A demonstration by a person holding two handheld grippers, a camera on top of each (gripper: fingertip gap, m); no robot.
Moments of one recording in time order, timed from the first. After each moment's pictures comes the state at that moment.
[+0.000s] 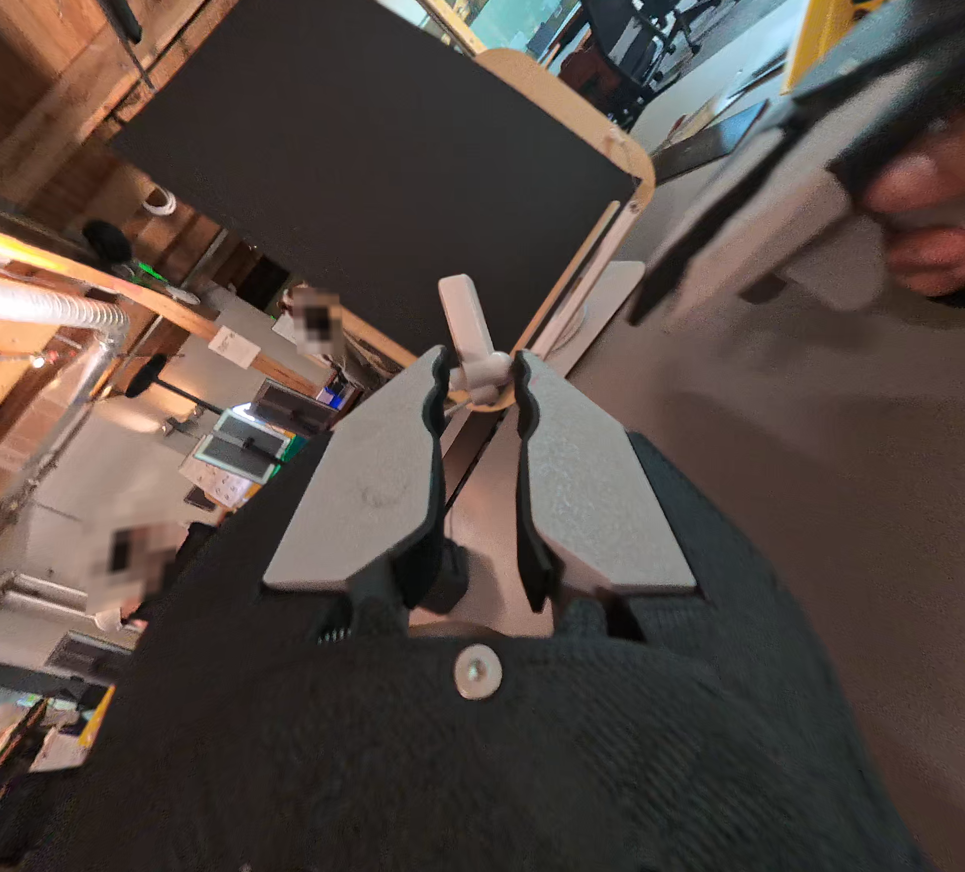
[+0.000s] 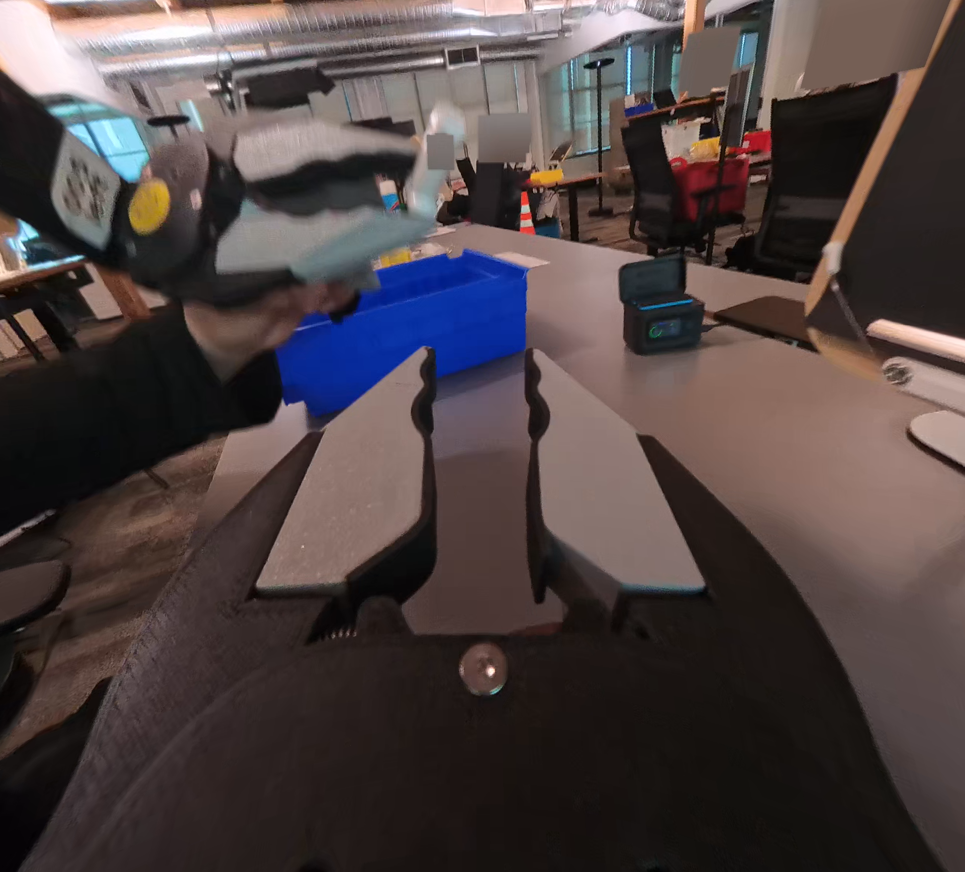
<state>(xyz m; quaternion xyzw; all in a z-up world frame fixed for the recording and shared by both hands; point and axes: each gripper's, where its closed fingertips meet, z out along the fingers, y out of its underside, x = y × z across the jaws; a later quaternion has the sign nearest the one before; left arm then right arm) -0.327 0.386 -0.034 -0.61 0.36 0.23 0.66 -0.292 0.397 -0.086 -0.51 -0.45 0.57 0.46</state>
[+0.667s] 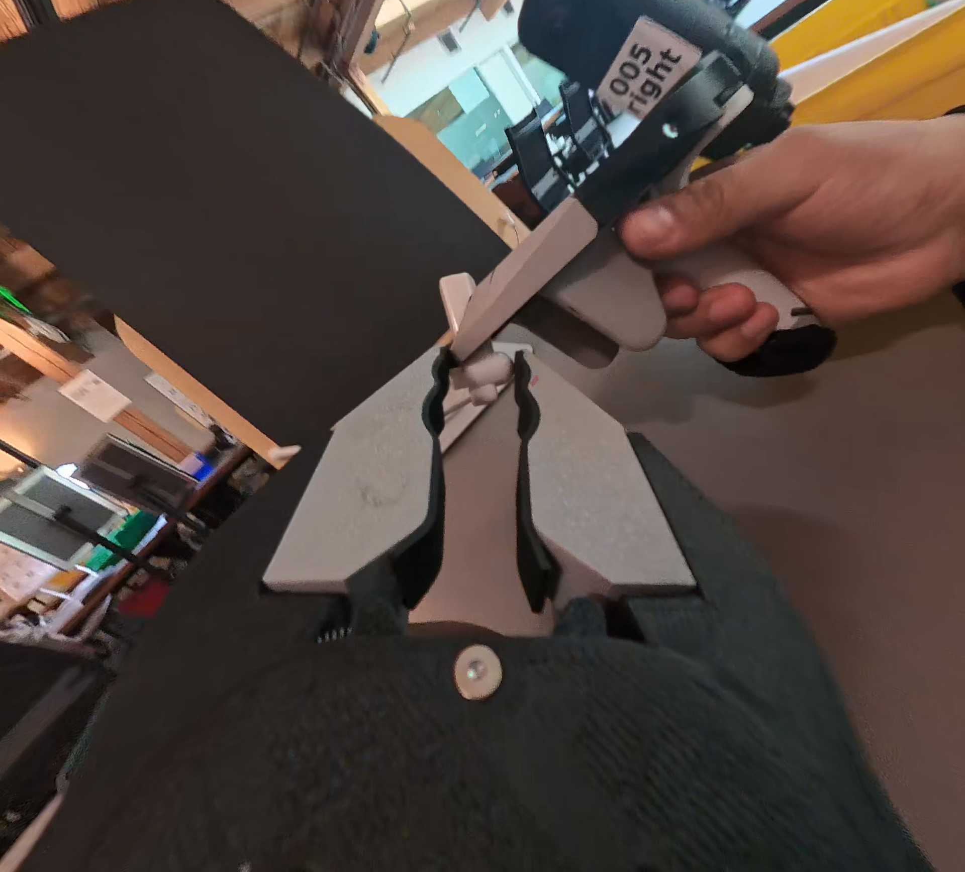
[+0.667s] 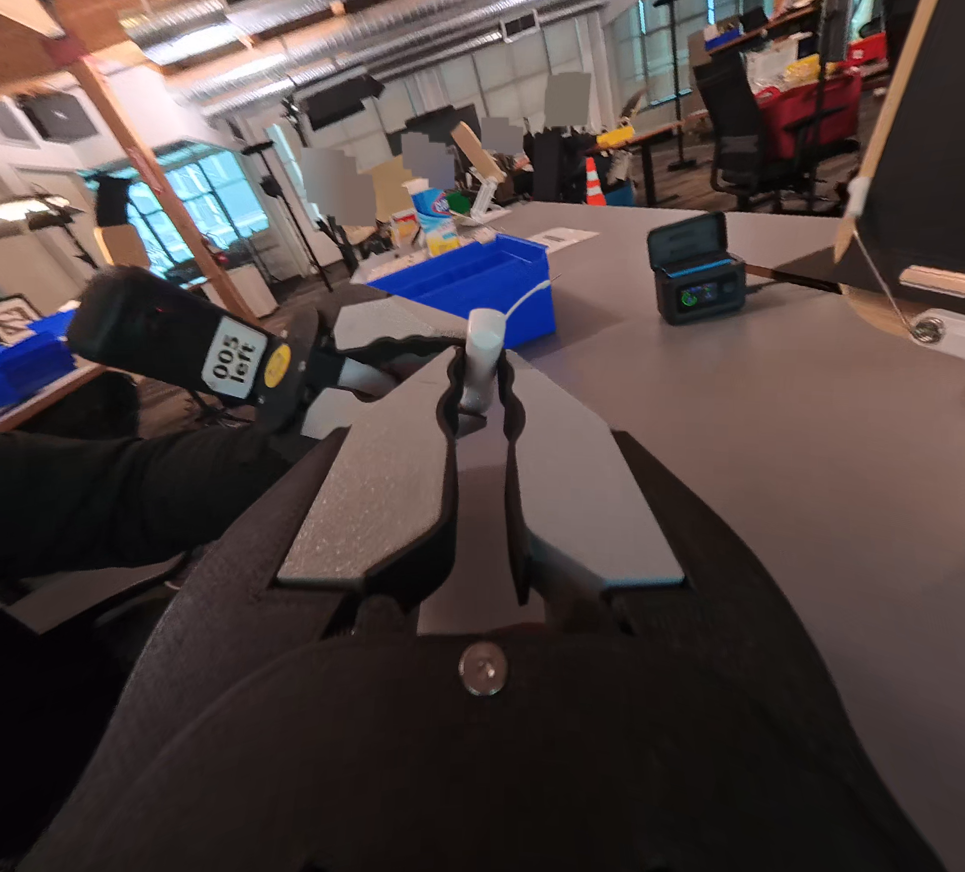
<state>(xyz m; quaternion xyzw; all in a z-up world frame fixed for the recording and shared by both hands) -0.268 0.435 -0.100 -0.59 0.36 0.09 0.72 -0.291 0.427 -0.094 -0.51 -0.45 0.63 0.37</state>
